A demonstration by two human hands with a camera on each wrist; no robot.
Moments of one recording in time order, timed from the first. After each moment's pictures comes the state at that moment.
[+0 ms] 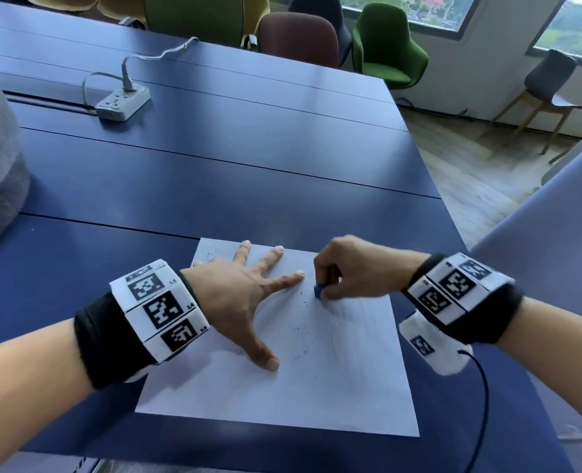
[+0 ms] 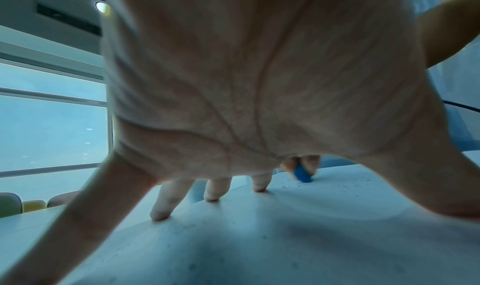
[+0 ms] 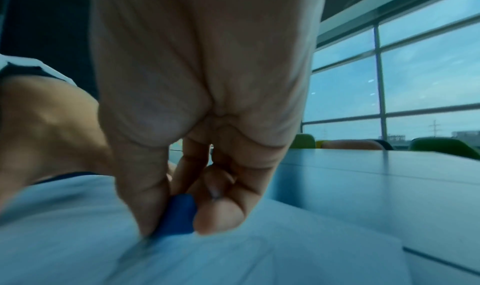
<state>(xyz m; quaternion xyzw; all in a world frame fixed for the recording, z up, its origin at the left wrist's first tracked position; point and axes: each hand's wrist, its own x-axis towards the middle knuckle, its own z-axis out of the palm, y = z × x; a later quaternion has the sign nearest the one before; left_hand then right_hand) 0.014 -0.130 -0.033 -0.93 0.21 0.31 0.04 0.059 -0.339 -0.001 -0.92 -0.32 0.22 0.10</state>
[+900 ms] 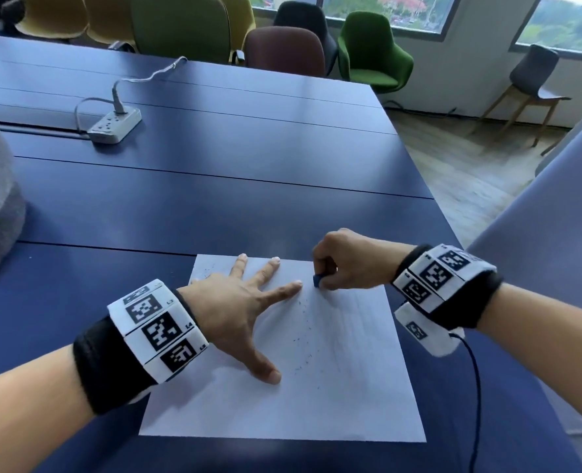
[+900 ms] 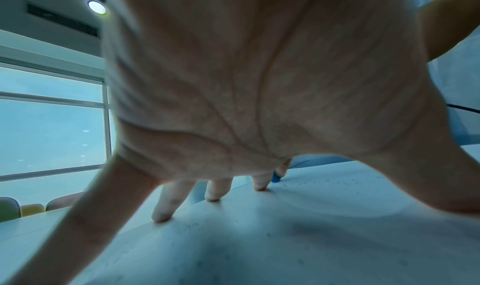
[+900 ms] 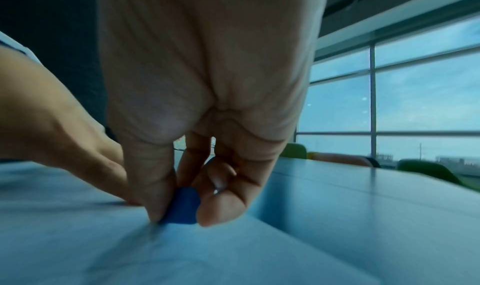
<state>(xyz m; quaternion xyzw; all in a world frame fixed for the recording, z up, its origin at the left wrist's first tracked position) 0.014 -0.132 -0.033 -0.93 0.22 0.31 0.05 0.074 -0.339 0.000 -0.93 -0.31 0.18 0.10</state>
